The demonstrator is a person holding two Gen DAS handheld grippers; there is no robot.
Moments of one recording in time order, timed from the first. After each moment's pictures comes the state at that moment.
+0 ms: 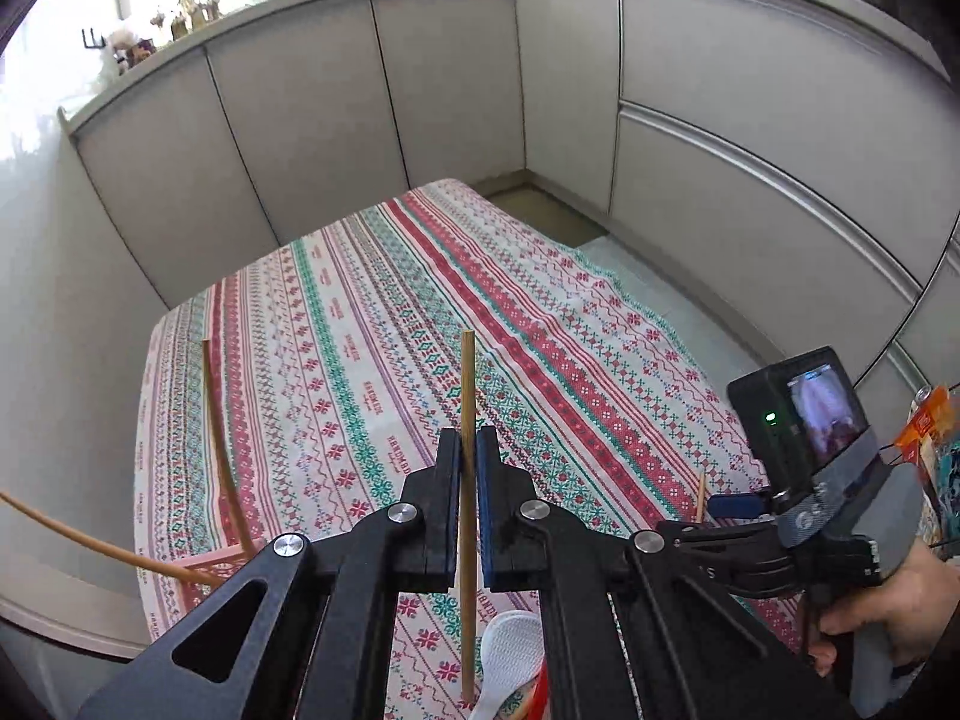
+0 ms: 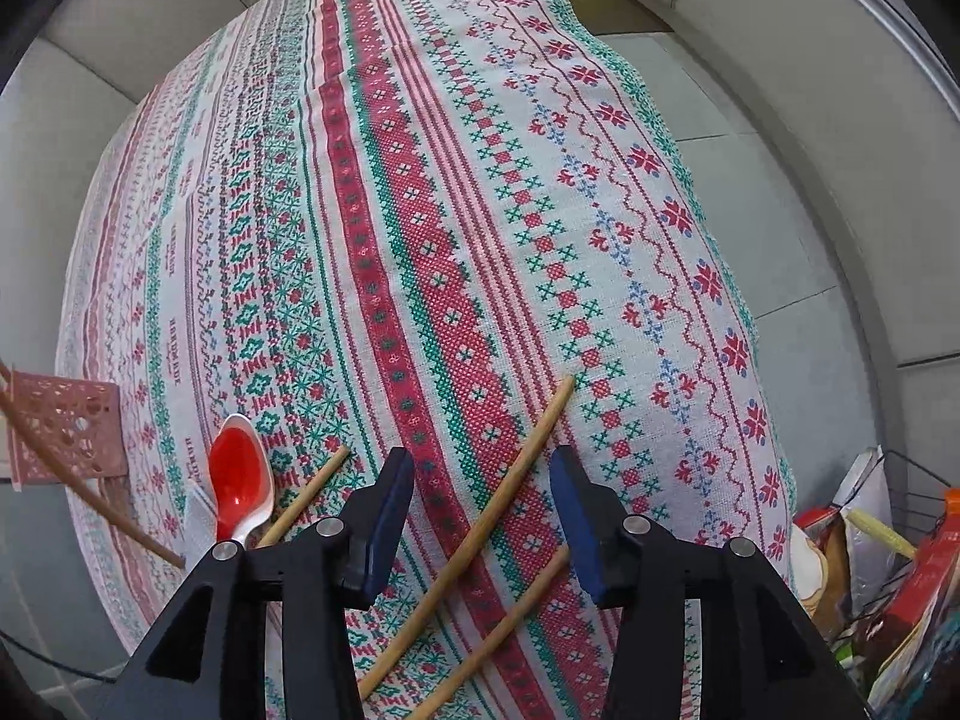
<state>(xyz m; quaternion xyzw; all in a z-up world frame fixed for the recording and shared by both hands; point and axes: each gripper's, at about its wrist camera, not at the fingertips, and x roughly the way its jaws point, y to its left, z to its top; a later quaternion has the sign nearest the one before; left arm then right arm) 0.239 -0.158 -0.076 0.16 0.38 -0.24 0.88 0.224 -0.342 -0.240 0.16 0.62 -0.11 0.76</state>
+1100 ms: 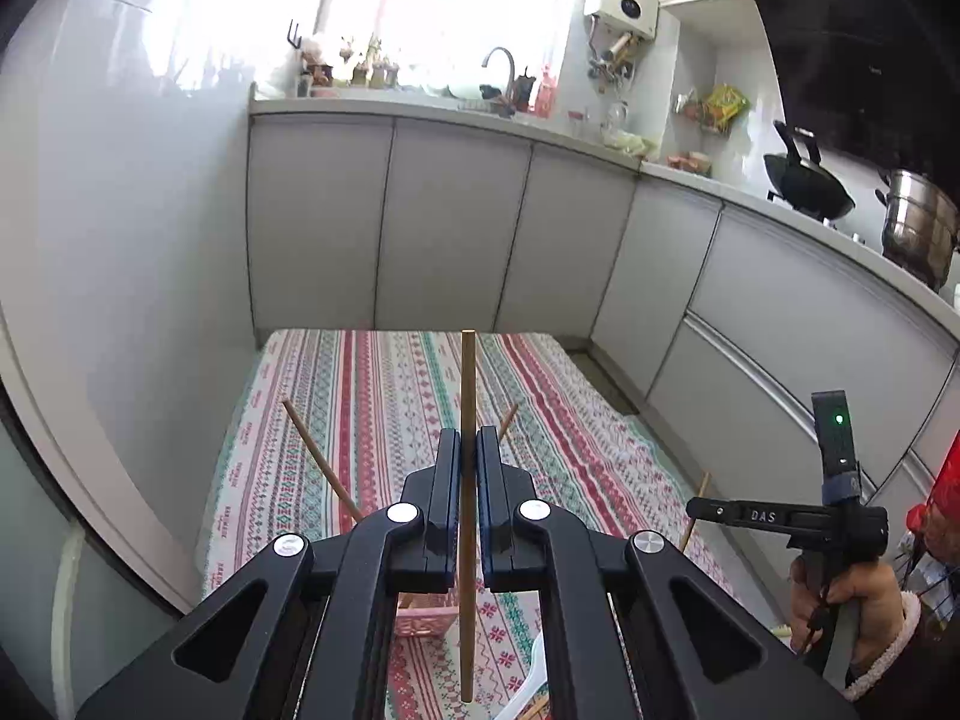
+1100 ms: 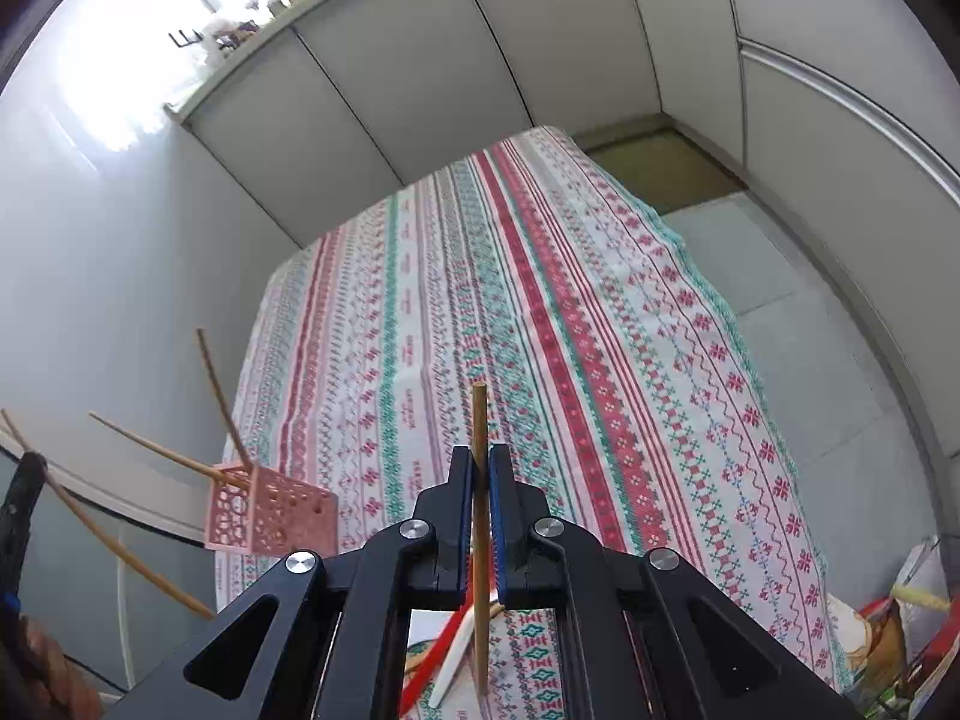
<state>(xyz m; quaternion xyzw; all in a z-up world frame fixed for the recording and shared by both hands) 0.181 0.021 0.005 -0.05 0.26 -0.19 0.95 0.209 -0.307 -0.093 0.21 0.41 -0.01 0.89</state>
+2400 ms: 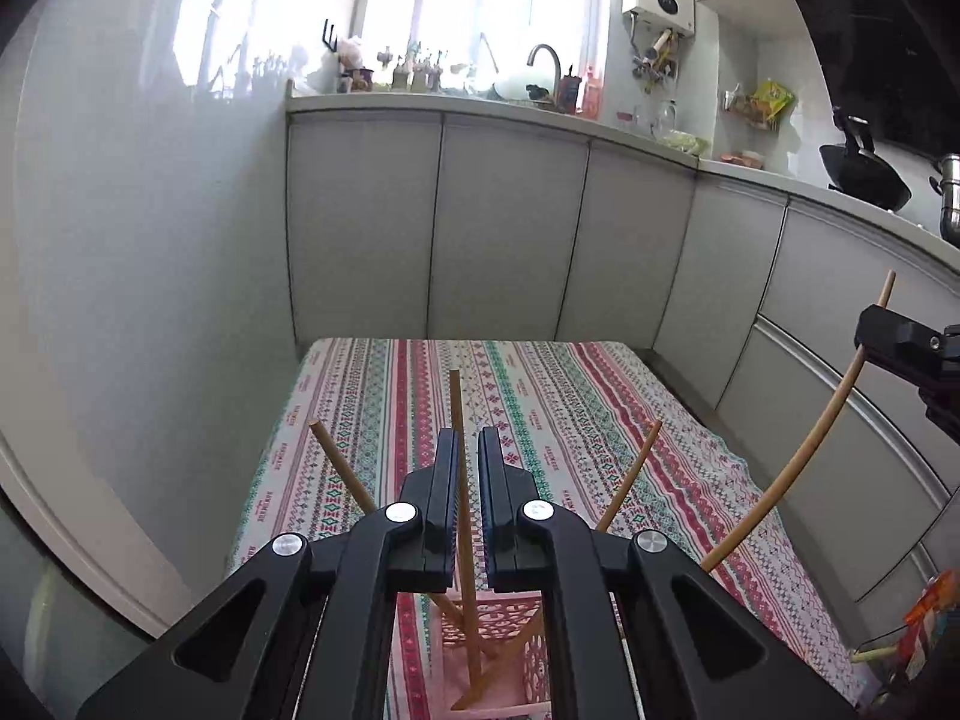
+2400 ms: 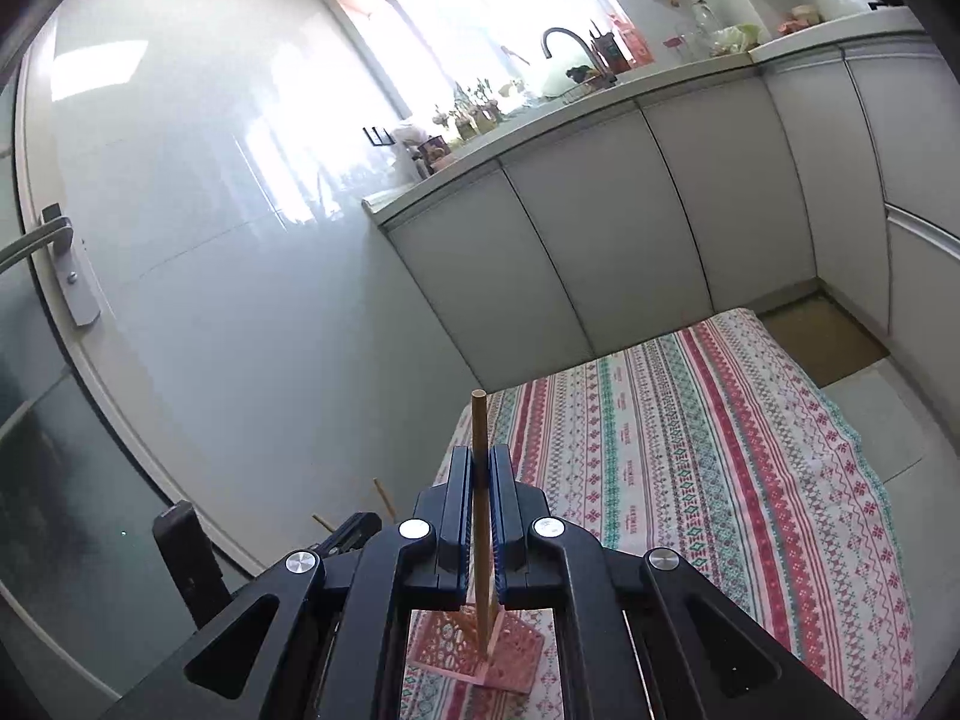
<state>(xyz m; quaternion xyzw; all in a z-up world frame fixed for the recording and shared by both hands) 0.261 0.030 -0.059 -0.03 0.25 -0.13 0.96 0.215 -0.216 -0.009 0.20 0.22 0.13 0.95</state>
